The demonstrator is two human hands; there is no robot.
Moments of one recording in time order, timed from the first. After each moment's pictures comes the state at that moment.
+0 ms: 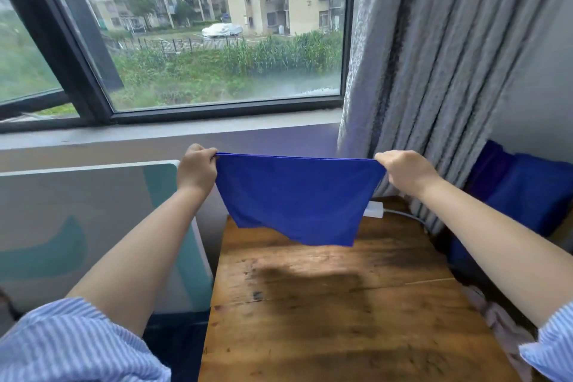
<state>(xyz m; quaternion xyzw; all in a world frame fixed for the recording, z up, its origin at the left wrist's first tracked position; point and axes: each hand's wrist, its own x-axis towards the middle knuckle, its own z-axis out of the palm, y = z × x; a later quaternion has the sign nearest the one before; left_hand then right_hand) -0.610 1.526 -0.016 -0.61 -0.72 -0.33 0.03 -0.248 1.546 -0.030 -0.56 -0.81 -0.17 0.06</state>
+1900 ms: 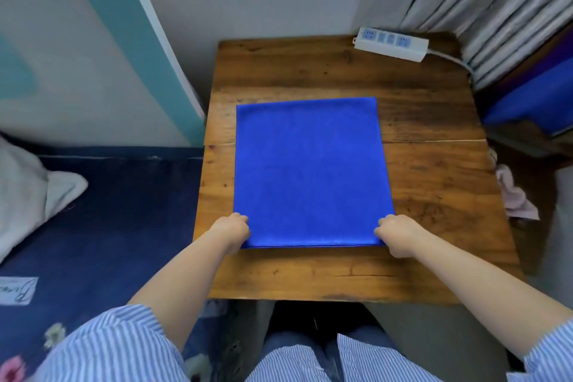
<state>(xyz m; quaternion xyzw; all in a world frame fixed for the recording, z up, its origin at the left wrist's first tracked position) -0.577 1.341 -0.313 -0.73 -0.47 0.45 -0.22 -0.261 1.377 -0.316 -0.35 -0.81 0.13 -0.45</state>
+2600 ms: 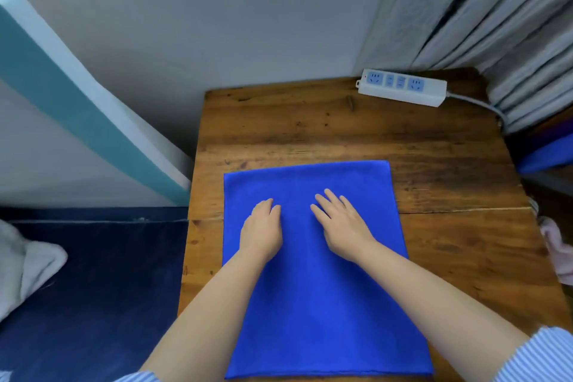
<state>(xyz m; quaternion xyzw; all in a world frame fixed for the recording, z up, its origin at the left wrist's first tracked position) -0.529 1.501 -0.343 -0.64 -0.72 0.09 -0.25 -0.356 1.523 -0.352 -0.47 -0.85 0.21 -0.12</state>
